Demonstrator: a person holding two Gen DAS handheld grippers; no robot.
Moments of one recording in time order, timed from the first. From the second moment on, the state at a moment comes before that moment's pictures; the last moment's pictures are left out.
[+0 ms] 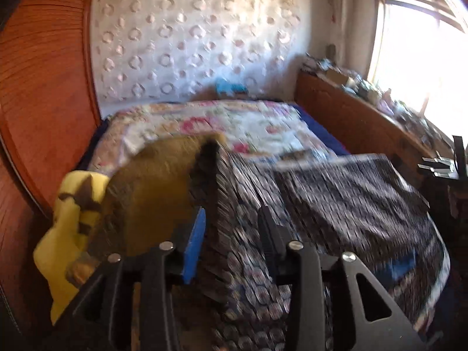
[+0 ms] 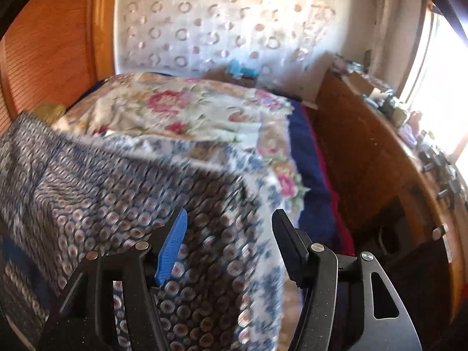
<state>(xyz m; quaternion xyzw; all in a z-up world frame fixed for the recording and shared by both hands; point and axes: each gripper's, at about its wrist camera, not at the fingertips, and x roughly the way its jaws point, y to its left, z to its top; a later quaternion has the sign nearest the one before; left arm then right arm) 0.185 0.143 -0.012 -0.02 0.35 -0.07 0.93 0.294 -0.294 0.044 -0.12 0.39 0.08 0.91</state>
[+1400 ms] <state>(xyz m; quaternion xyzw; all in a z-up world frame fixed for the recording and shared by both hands) 0.130 0.060 -0.098 0.04 0.42 -0.12 0.90 0.228 -0.326 -0.034 -0.01 0.43 0.05 0.90</state>
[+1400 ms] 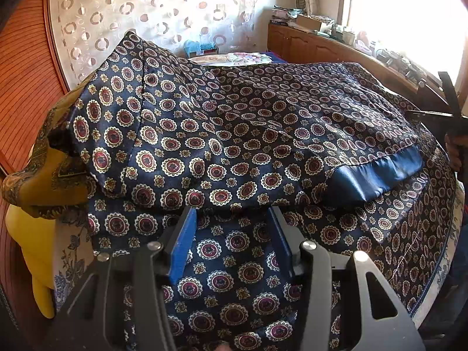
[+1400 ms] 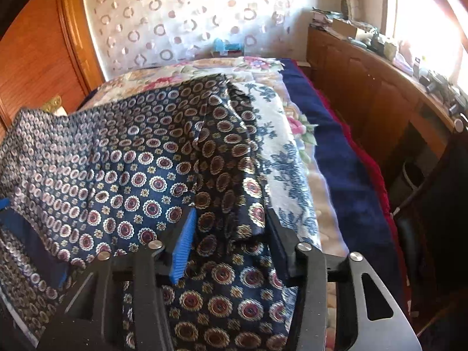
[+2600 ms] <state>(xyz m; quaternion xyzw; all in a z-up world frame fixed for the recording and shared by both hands) 0.124 0.109 -0.018 0.05 0.33 -0.05 0.94 0.228 -0.326 -0.042 -0.02 0.43 0.05 0.90</state>
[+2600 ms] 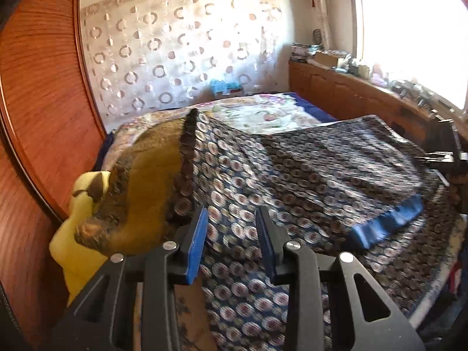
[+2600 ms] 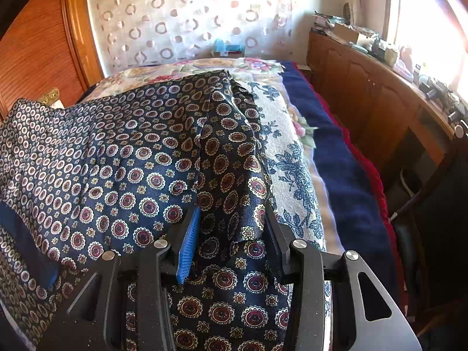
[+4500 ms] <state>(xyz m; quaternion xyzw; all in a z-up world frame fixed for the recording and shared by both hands) 0.050 0.136 -0.015 -0.08 0.29 -0.08 0.95 0.167 -0.369 0.035 0.04 0.36 0.16 0.92</state>
